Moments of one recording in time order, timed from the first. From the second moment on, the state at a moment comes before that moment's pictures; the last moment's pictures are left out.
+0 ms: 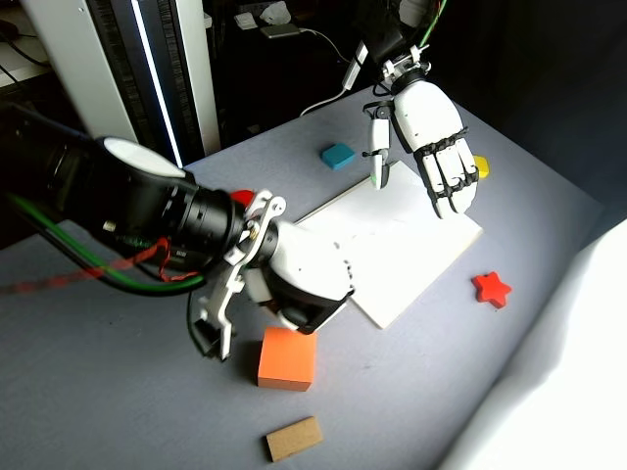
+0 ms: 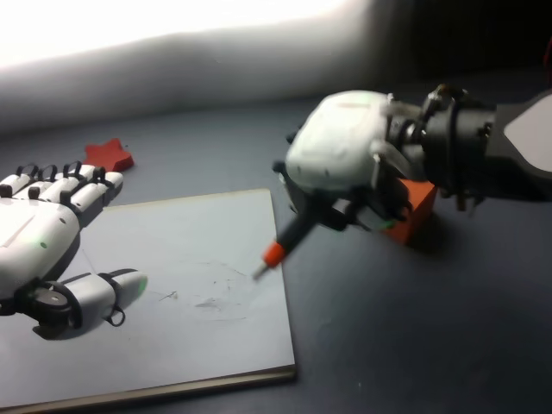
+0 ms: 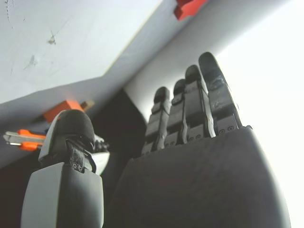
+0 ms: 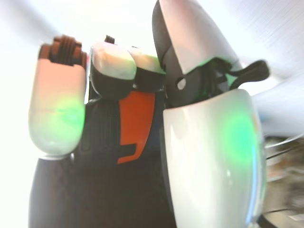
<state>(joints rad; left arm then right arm) 0.78 -0.78 0.64 -1.00 -0.95 1.71 -0.24 -1.32 1.21 -2.15 -0.02 0.87</state>
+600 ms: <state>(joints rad) 0.77 -0.74 0.86 -1.07 -0.83 1.70 -0.13 -1.29 1.35 -1.44 0.47 -0.21</state>
